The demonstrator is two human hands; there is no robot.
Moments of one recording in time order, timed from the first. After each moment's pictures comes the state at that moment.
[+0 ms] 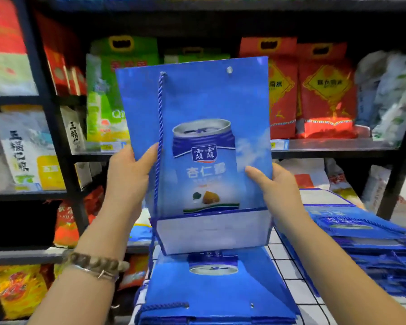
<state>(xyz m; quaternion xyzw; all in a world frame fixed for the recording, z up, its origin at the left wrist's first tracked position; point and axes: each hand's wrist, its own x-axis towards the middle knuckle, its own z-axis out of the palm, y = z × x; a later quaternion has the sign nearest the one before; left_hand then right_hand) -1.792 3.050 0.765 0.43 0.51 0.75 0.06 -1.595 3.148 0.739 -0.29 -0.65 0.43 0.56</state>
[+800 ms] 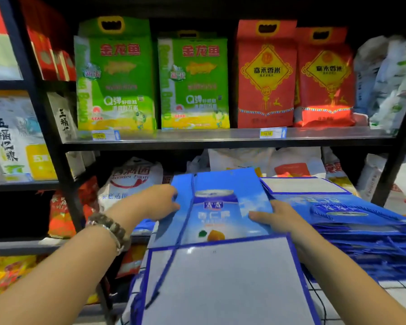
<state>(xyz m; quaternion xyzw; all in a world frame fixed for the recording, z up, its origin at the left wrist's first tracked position) -1.804 3.091 0.719 0.60 0.80 0.01 0.06 -1.562 3.135 0.698 -0.40 -0.66 0.55 0.32</state>
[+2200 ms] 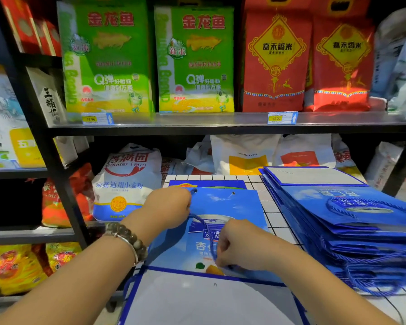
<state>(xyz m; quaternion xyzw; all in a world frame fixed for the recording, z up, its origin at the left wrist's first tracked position) -1.801 3.123 0.669 0.63 0.78 -0.03 -0.05 -1.624 3.135 0.664 -0.39 -0.88 0.26 -0.03</state>
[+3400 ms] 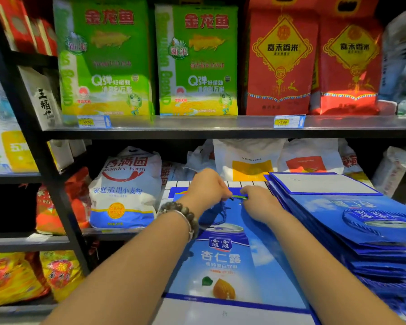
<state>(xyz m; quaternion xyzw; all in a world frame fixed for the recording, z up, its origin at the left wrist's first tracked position) -1.770 3.203 0.679 0.57 0.76 0.28 0.15 -1.651 3.265 0.641 -0.52 -0.83 0.14 0.14</state>
